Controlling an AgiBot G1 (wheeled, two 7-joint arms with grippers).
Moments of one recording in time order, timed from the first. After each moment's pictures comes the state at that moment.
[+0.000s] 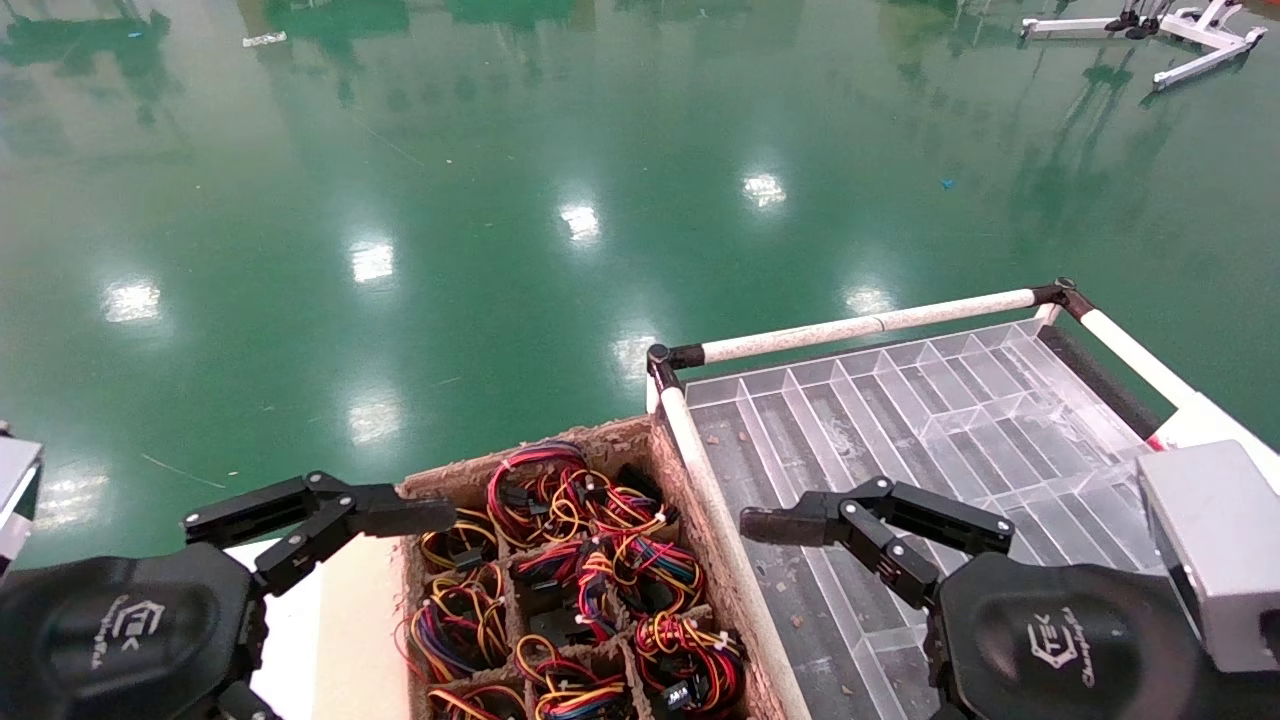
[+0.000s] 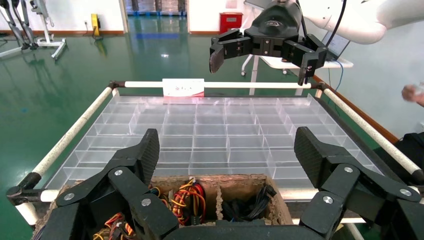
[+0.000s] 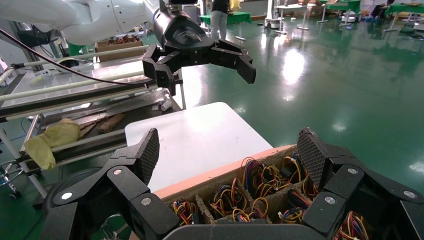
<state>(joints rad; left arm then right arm) -1.10 0.58 0.37 -1.26 0.67 1.46 -0.14 1.07 -0.61 -0.28 1.28 -0.73 -1.50 0.19</state>
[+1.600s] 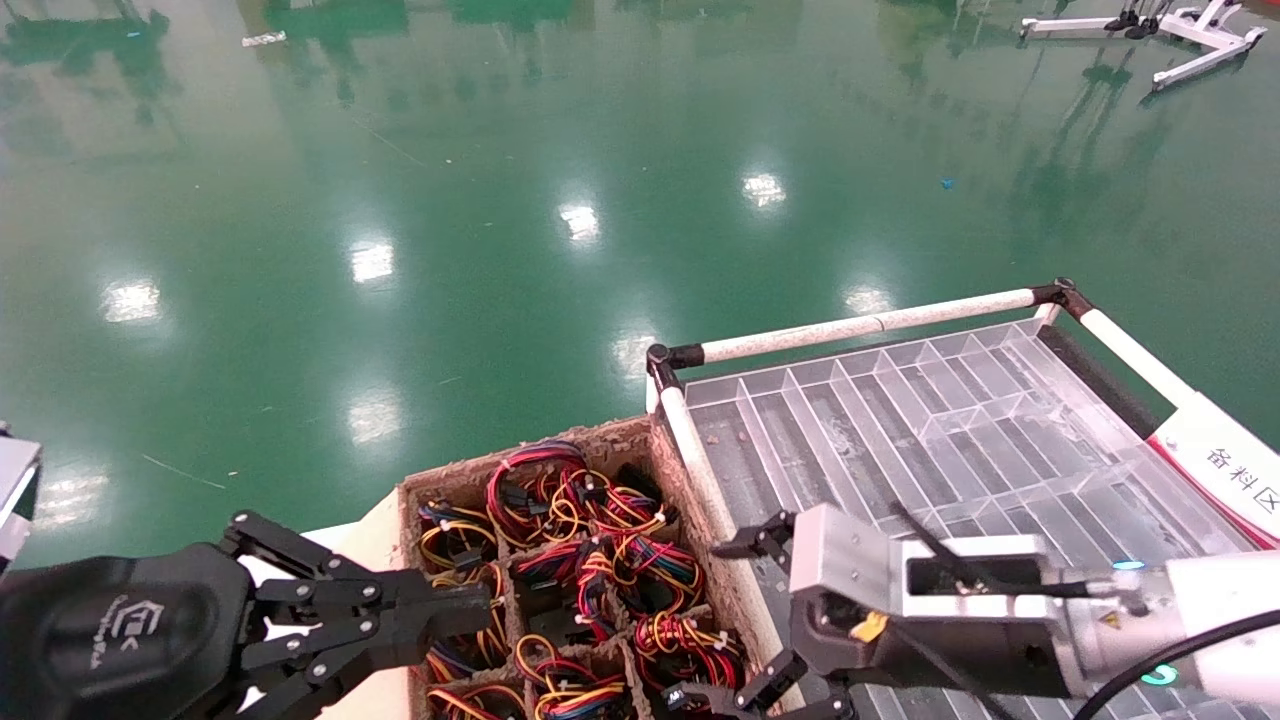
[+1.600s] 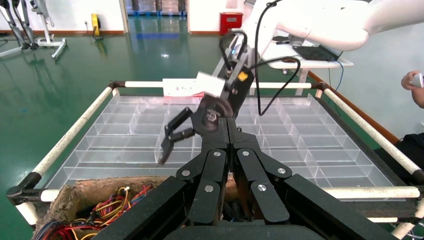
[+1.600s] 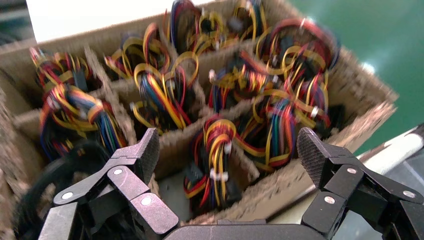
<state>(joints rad) -1.10 0.58 0.37 -1.26 0.67 1.46 -0.14 1.25 -0.79 -0.52 1.25 -1.32 -1.30 0.21</state>
